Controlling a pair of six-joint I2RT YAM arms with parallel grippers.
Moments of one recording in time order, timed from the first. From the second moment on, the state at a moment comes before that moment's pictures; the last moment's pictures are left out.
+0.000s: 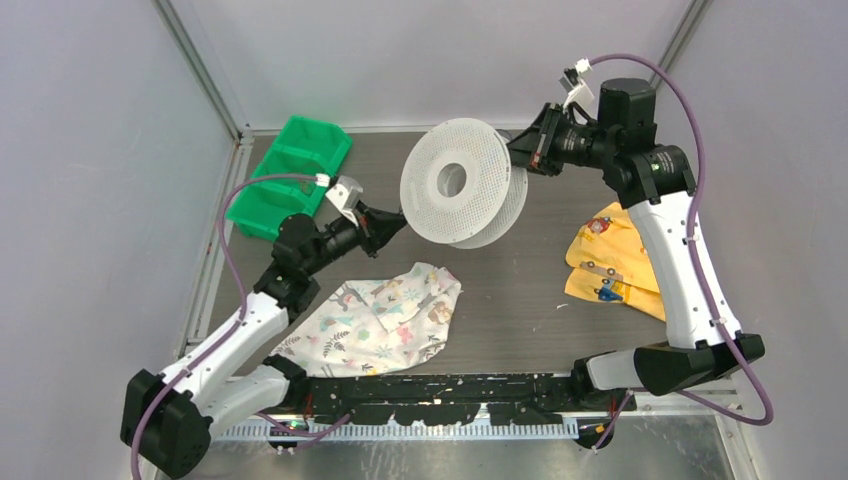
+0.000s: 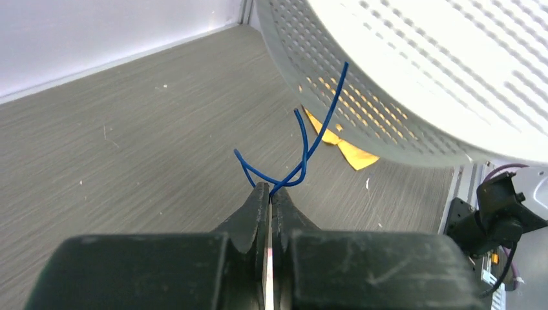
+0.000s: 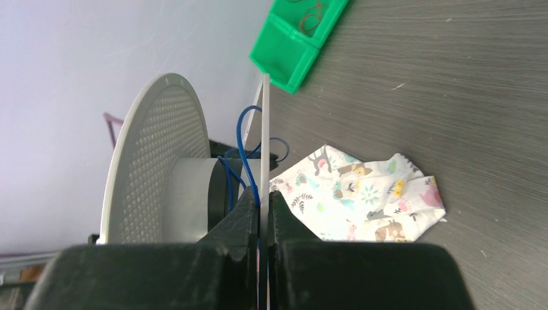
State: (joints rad) left arm -0.50 0.98 0.65 0.41 0.43 -0.28; right arm 0.24 1.36 1.75 -0.80 -0.68 0.67
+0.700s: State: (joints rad) left arm -0.50 0.93 0.72 0.12 0.71 -0.20; right arm 0.14 1.36 1.66 -0.86 -0.46 0.74
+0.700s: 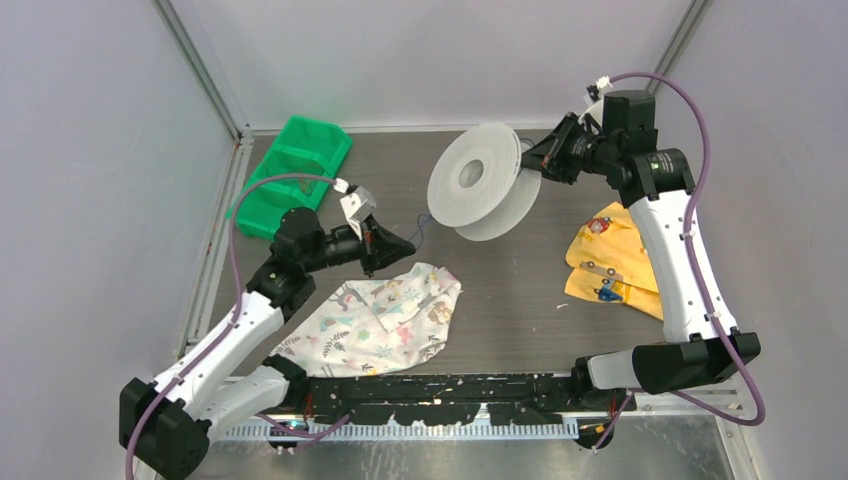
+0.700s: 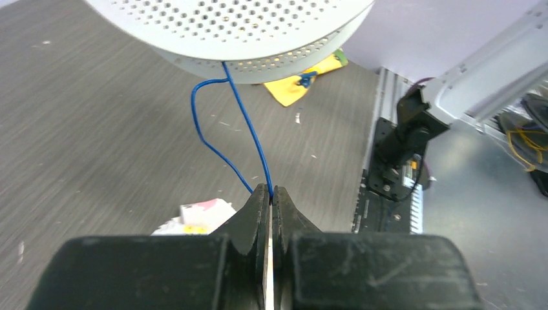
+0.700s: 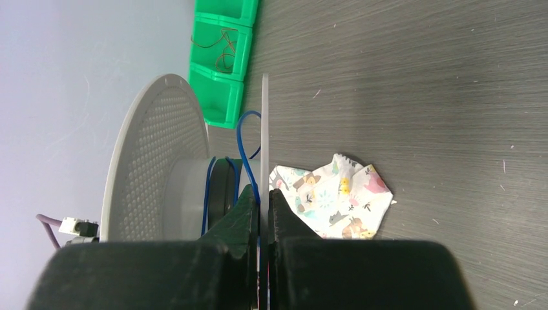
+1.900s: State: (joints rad) left arm -0.68 1.27 1.05 0.20 0.81 -0.51; right arm 0.53 1.48 1.73 -1.03 0.07 0.71
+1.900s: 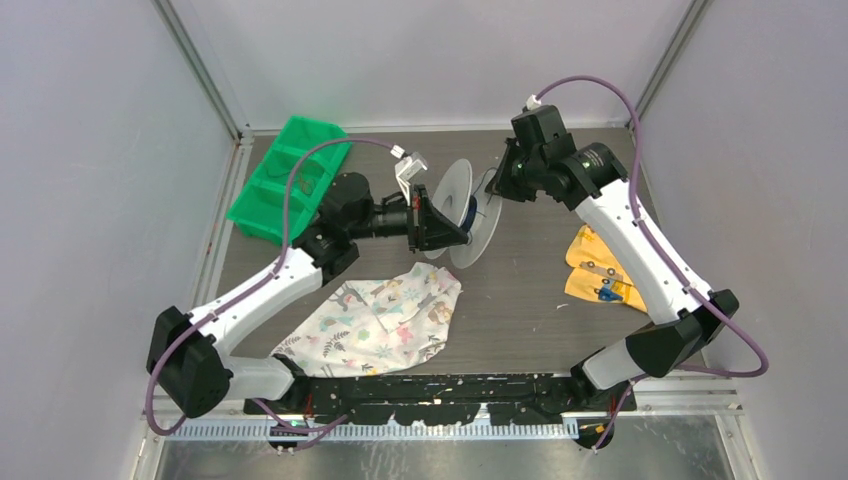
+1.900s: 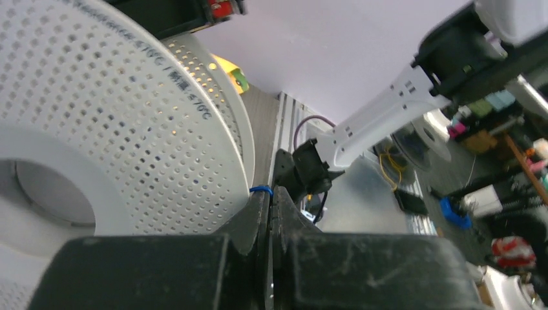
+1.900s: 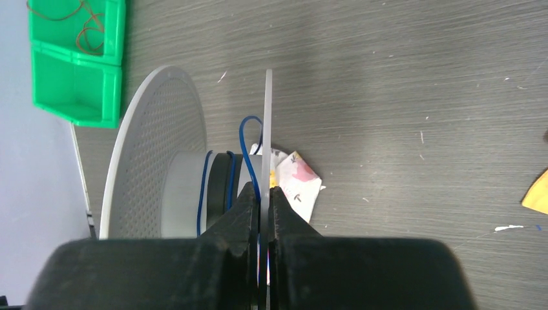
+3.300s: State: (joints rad) left arm -0.68 1.37 1.02 0.41 0.54 -0.78; right arm 0.57 1.51 1.67 -1.17 0.13 0.71
